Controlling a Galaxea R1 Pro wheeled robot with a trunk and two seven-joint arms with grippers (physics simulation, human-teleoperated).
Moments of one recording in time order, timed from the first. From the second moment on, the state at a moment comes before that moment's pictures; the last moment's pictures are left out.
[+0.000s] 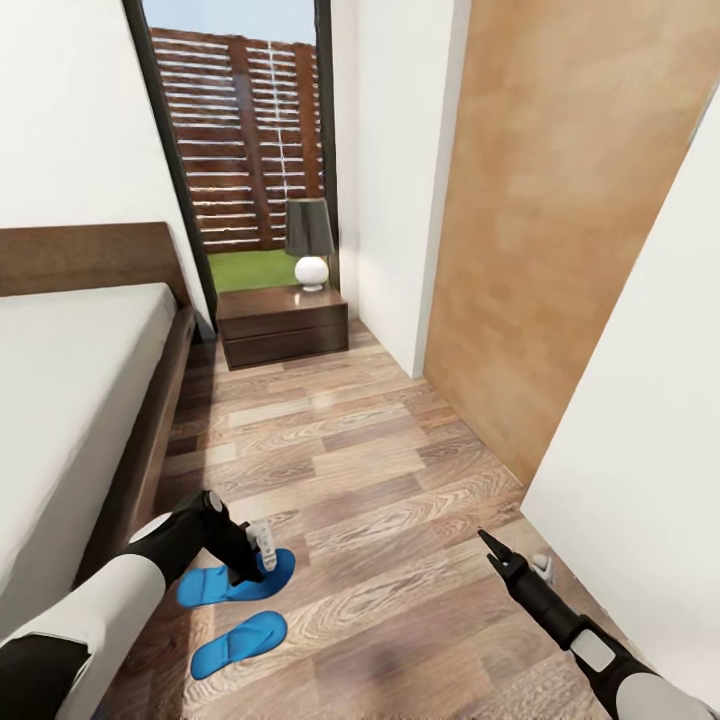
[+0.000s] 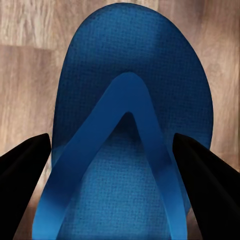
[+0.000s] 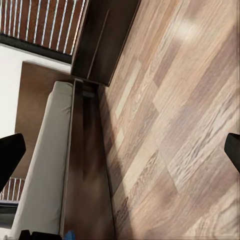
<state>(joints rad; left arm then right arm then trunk) -0.85 0.11 -0.21 -0.49 -0.83 0.25 -1.06 -0.64 -0.17 -0.79 -0.13 -0.18 0.17 1.06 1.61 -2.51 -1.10</state>
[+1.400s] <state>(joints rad) -0.85 0.09 -0.13 -0.48 -0.83 0.25 -1.00 -0.64 -0.18 -0.79 -0.13 -0.18 0.17 1.13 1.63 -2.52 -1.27</state>
